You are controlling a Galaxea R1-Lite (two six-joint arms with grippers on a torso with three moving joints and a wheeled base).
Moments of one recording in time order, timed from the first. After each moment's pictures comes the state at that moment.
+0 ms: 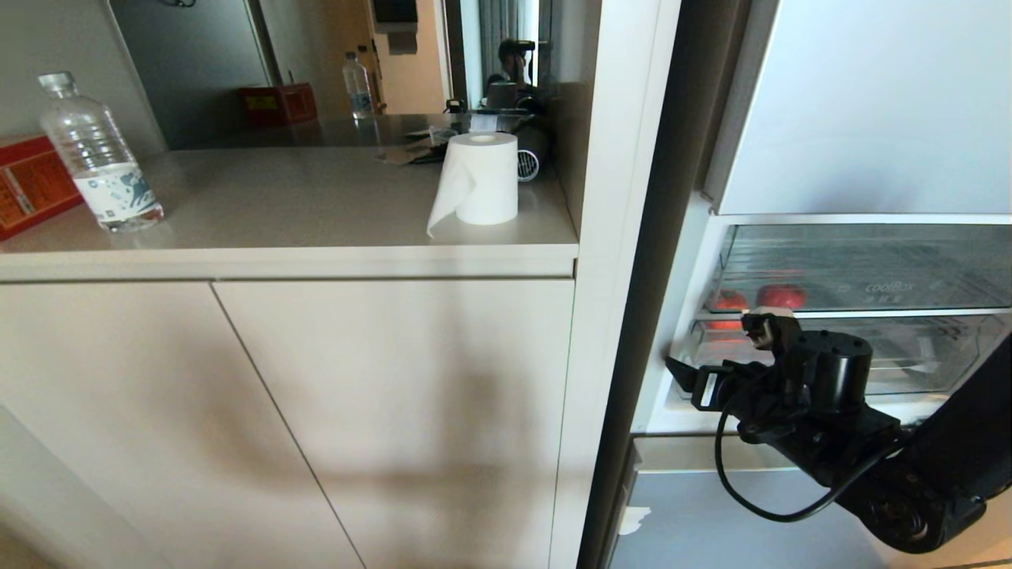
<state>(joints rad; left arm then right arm) 0.00 0.00 0.00 0.00 0.00 0.02 0.29 2.00 -0.56 -1.22 -0.18 0.20</state>
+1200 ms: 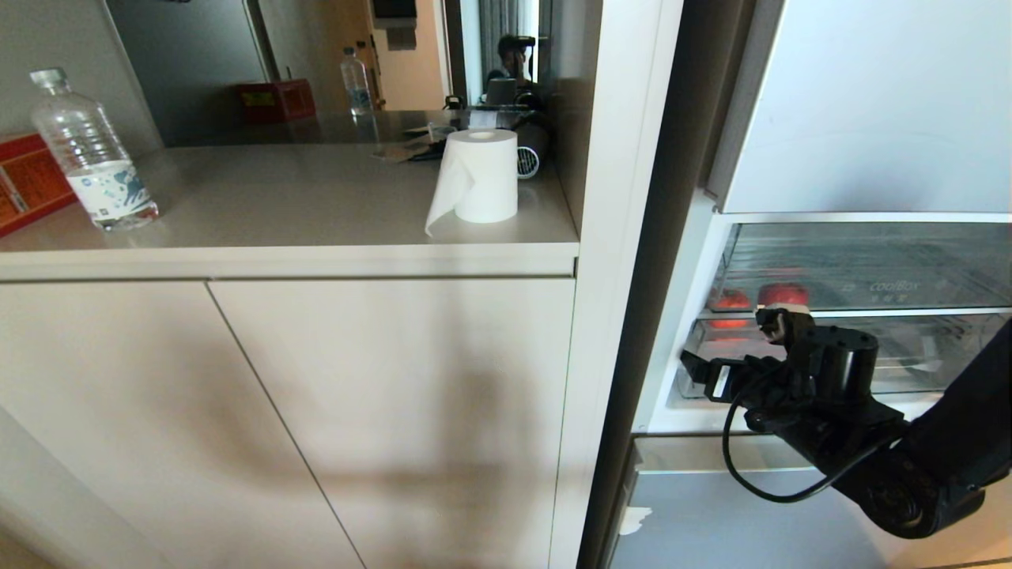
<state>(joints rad) 0.00 0.00 0.00 0.00 0.00 0.02 0.26 2.03 -0.59 -1.22 -0.18 0.20</state>
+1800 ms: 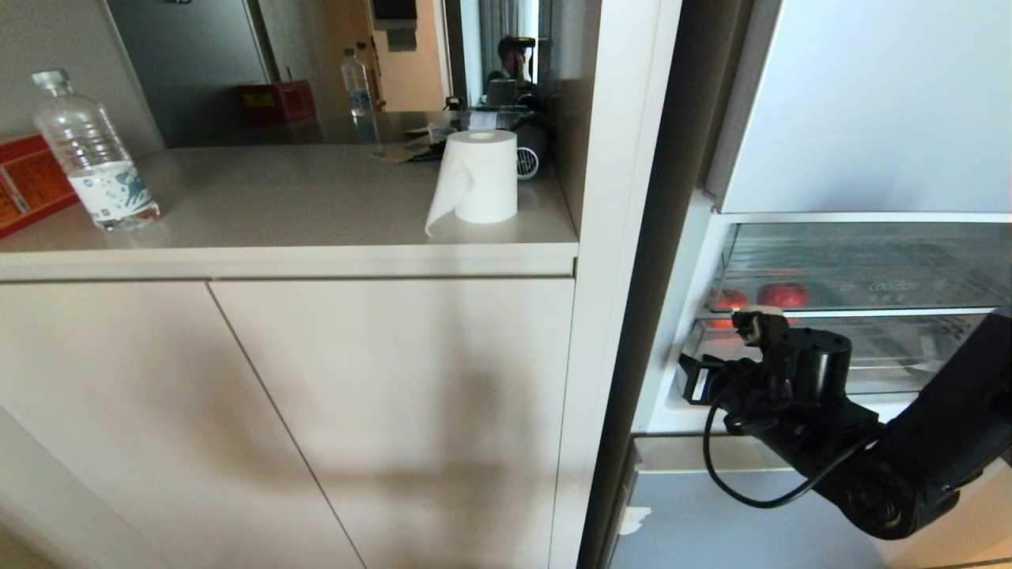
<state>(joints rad) 0.00 0.00 0.00 0.00 0.00 0.02 0.33 2.05 -0.61 -1.22 -0.18 0.20</state>
